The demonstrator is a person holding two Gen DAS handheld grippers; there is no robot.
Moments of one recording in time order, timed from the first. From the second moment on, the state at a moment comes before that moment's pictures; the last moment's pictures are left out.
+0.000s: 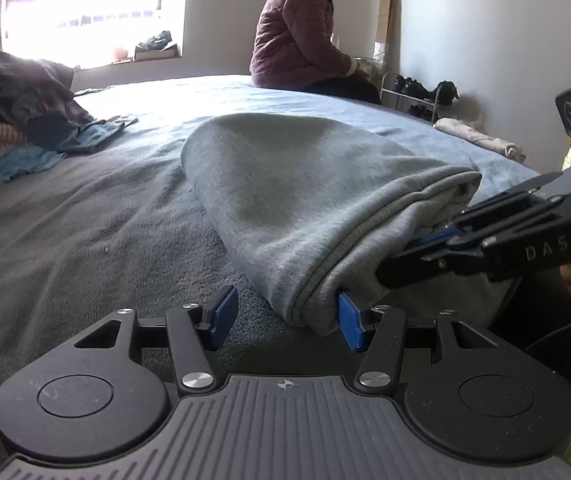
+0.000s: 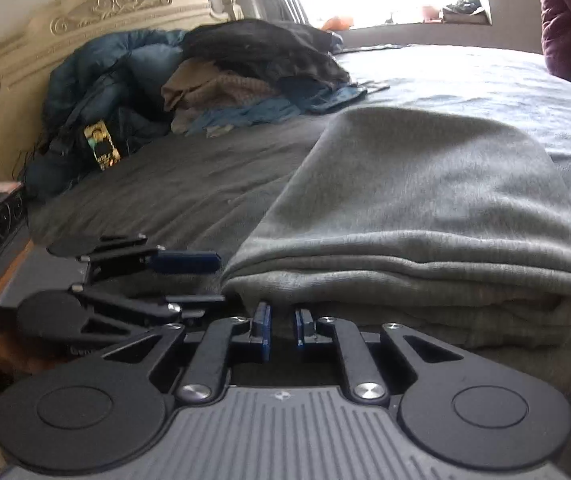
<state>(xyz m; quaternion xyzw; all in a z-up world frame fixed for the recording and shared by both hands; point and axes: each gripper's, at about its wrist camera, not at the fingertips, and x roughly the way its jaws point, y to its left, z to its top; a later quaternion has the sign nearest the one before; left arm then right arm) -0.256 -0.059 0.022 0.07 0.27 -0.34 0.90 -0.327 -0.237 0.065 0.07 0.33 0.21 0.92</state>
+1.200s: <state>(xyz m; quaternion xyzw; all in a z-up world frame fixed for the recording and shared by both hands) -0.263 -0.079 0.029 0.09 0.22 -0.29 0.93 -0.352 -0.195 0.046 -0.17 0.19 0.18 0.95</state>
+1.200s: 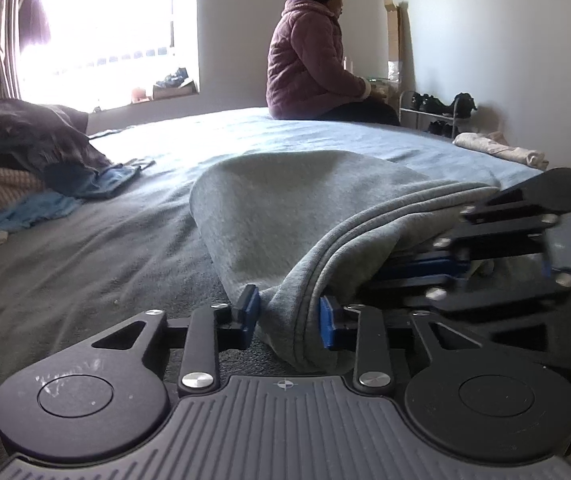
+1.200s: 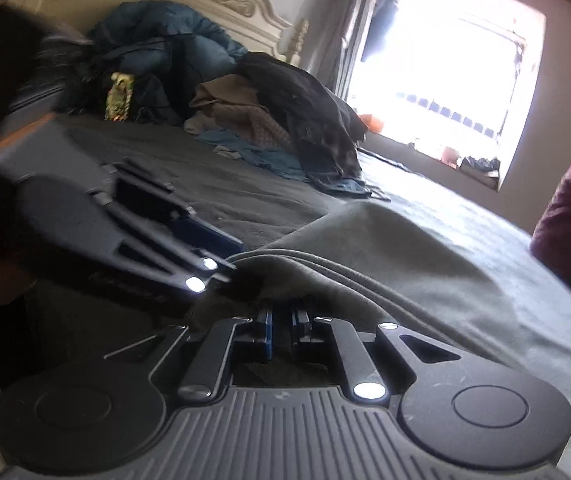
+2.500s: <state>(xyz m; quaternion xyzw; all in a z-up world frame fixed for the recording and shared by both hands) -0.242 -0.094 0.036 0.14 0.21 -0.35 0.90 -0.361 -0.188 0.018 -0.32 0.08 0.14 0.93</state>
